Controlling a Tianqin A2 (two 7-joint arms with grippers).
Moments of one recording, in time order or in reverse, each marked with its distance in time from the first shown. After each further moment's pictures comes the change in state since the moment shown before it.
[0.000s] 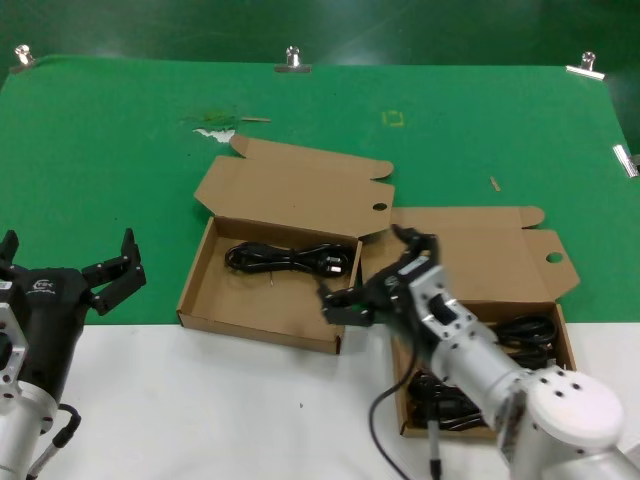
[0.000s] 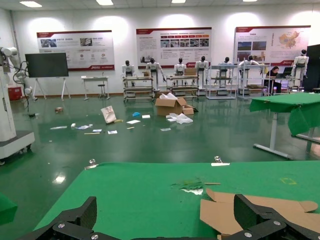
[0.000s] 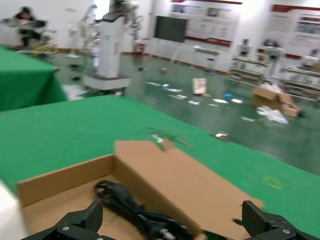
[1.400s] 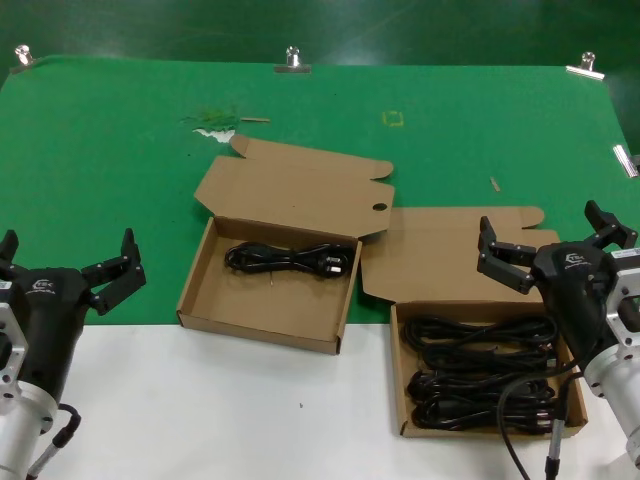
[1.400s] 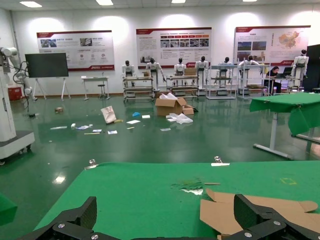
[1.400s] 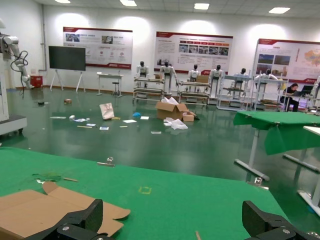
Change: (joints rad) left arm 0.000 0.000 0.000 0.000 0.000 0.000 0.000; right arm -0.350 0.097 0.372 0.476 -0.164 0.143 0.356
